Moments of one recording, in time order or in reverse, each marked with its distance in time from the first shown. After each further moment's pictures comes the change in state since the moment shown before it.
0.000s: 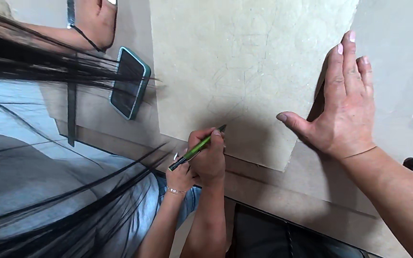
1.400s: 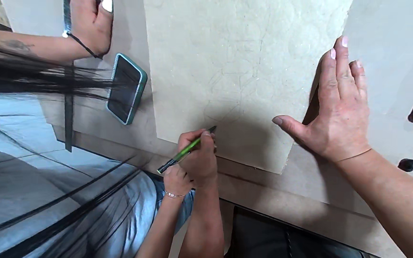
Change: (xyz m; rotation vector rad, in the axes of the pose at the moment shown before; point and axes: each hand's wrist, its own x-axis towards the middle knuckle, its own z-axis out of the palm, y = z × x) left_hand 0.012 -0.006 -0.005 0.016 0.042 0.042; right_hand 0.000 0.000 -0.001 -0.013 0.002 0.001
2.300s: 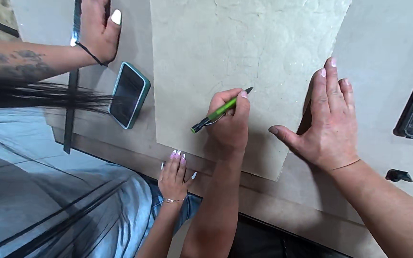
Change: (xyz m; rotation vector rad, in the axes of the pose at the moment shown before) left_hand 0.046 0.114 0.029 0.068 -0.661 -0.287; right_hand -0.001 -0.002 0.000 0.000 -0.011 0.010
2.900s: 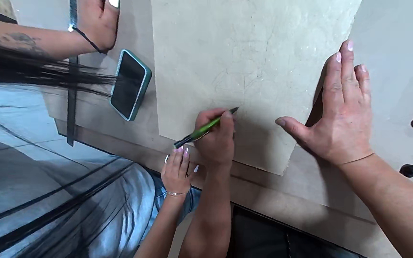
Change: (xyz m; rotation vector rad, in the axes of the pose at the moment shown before) left_hand 0.005 -0.091 0.028 -0.180 0.506 0.325; right_hand -0.002 0.001 -0.001 0.014 -0.003 -0.005
